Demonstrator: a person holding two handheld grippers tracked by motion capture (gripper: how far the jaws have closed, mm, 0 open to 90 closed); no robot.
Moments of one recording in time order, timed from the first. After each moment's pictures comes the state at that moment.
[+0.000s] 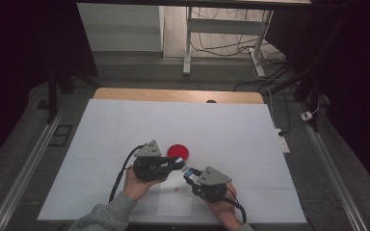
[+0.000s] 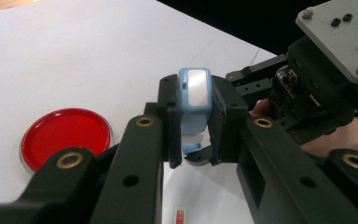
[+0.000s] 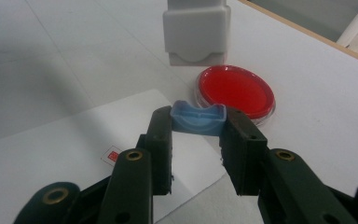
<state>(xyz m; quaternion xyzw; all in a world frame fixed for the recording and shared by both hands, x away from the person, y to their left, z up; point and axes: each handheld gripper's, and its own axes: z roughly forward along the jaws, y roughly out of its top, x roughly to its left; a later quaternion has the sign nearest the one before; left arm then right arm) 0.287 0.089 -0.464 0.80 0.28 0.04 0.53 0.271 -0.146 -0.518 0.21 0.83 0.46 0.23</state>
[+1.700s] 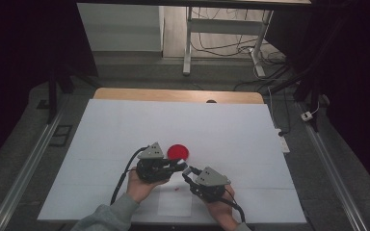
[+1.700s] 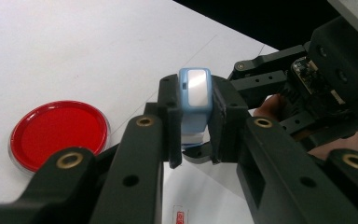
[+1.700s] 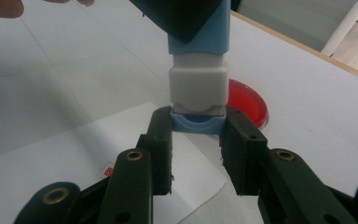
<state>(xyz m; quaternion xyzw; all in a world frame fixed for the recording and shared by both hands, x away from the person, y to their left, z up) 0.289 0.083 -0.475 0.80 0.29 0.04 0.53 0.268 -0.140 -0.517 0.22 0.82 0.47 0.25</state>
